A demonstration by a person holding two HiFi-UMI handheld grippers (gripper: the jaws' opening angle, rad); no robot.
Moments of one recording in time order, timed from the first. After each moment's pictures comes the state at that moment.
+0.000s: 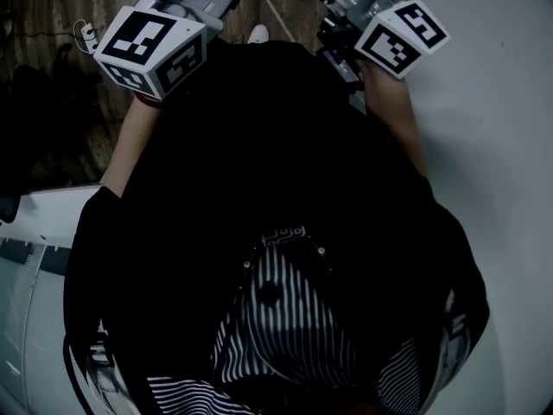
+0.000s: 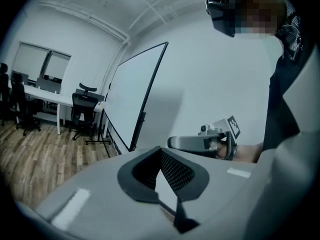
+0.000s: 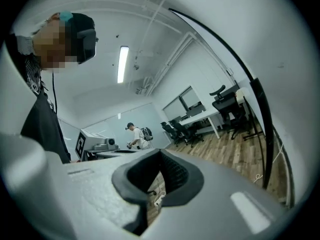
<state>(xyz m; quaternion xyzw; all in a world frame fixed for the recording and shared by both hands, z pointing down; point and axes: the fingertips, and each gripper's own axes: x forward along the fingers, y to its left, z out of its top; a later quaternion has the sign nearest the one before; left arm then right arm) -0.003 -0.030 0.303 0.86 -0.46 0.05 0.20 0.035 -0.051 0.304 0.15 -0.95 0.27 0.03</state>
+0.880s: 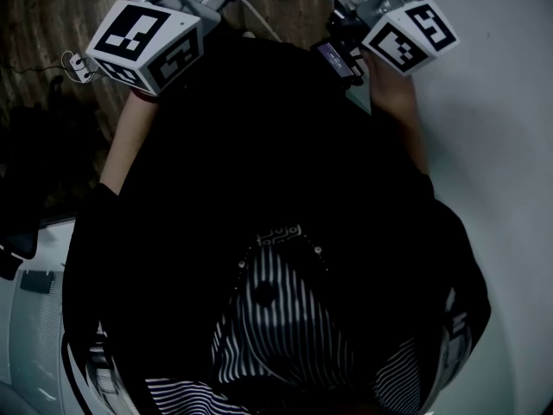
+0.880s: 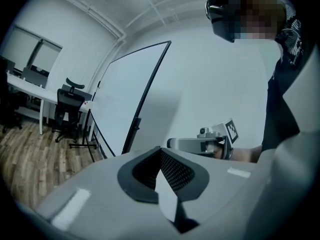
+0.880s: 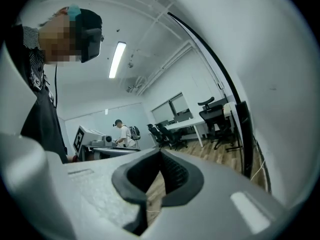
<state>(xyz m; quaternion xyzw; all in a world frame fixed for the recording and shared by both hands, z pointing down) 0.023 -0.111 0.289 0.90 -0.39 0.01 0.20 0.074 -0.131 0.291 0.22 -0.95 0.22 0.04</state>
